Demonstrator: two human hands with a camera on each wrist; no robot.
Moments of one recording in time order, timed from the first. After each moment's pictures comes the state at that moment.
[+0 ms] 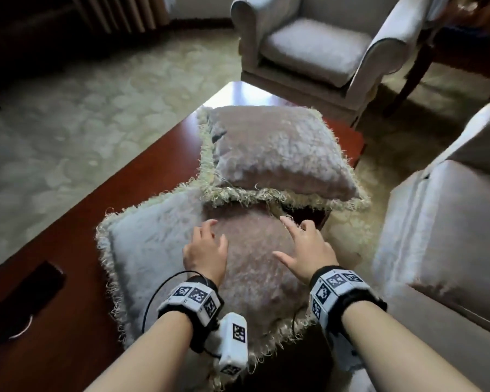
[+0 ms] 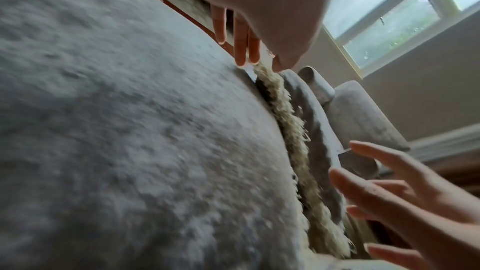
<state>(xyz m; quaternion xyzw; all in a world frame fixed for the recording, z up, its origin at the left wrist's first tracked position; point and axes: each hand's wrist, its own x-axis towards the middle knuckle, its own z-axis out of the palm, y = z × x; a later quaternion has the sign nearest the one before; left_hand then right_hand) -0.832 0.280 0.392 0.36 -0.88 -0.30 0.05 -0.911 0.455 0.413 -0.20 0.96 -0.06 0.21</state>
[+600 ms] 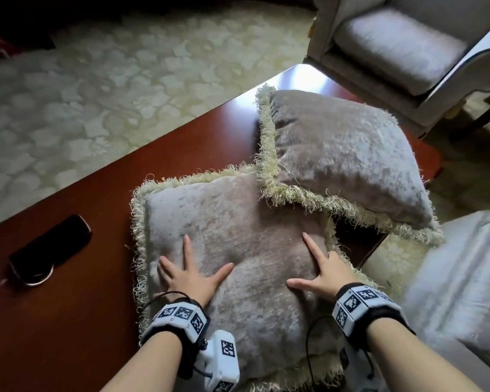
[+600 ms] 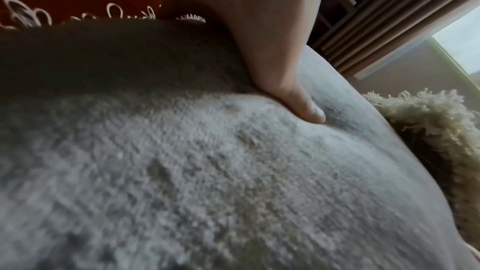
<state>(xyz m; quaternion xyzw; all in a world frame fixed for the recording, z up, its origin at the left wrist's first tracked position) -0.752 0.200 0.305 0.55 -0.76 -0.32 -0.14 -0.920 0.396 0.345 -0.22 0.90 -0.04 0.36</state>
